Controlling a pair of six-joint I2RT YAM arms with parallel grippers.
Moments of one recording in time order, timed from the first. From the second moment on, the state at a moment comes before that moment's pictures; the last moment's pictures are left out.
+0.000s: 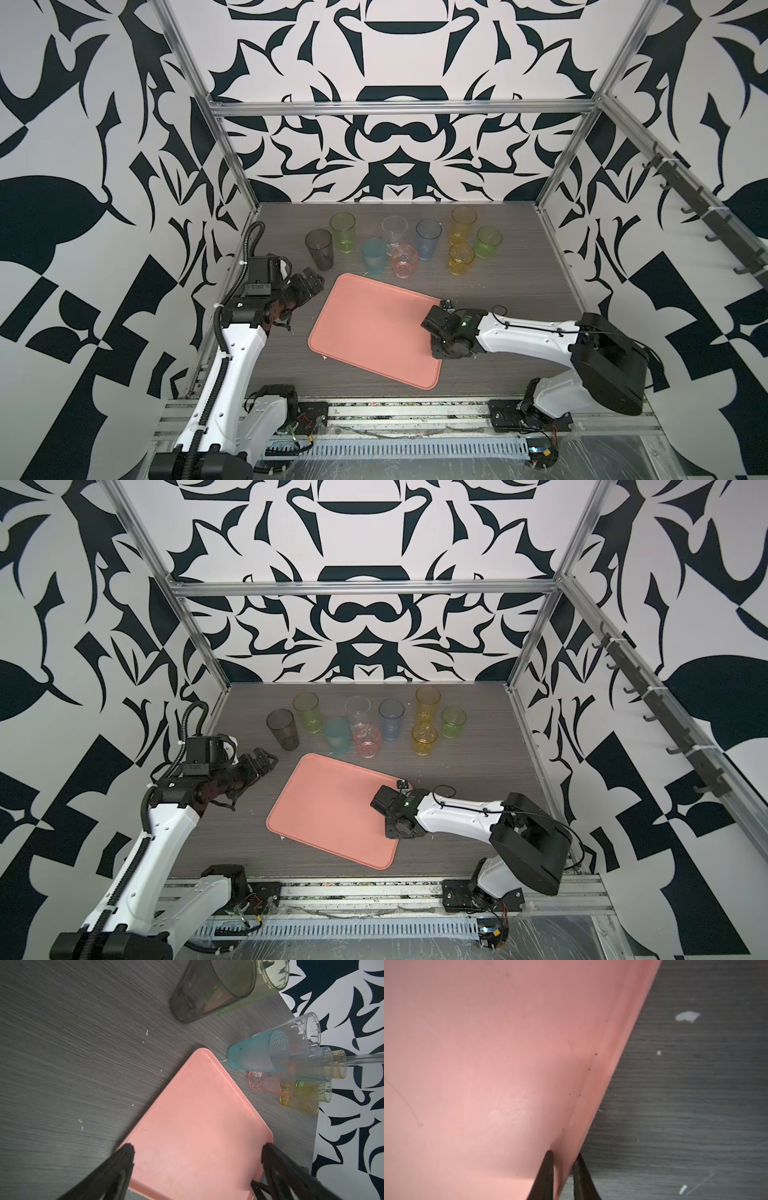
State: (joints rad) left arm -0.04 0.94 0.86 -0.78 0.26 -0.63; right arm 0.96 1.47 0.74 -0.64 0.13 0.94
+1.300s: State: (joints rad) left arm -0.04 0.94 0.86 -0.79 0.26 -0.63; right arm 0.67 1.40 0.72 -0.72 0.03 0.56
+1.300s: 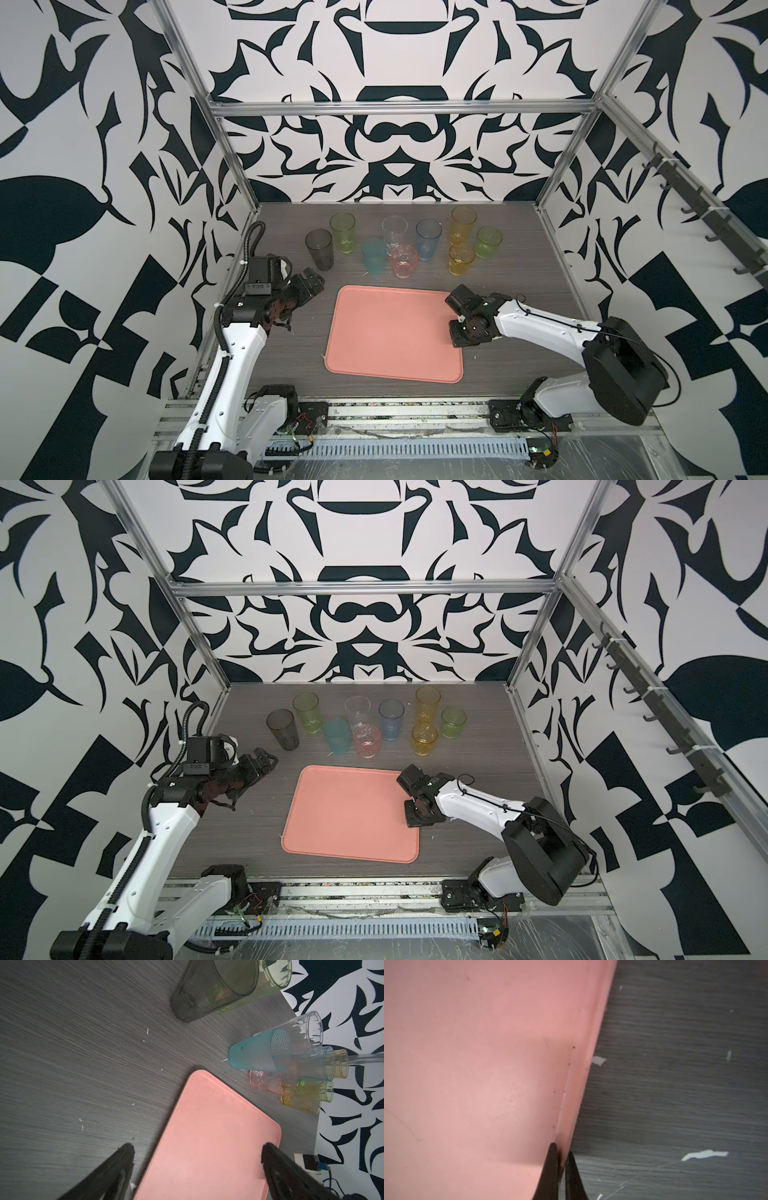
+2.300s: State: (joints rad) left arm -0.04 0.95 0.86 -0.80 0.27 -0.62; right arm 0.57 1.51 0.81 -0.70 0.05 0.34
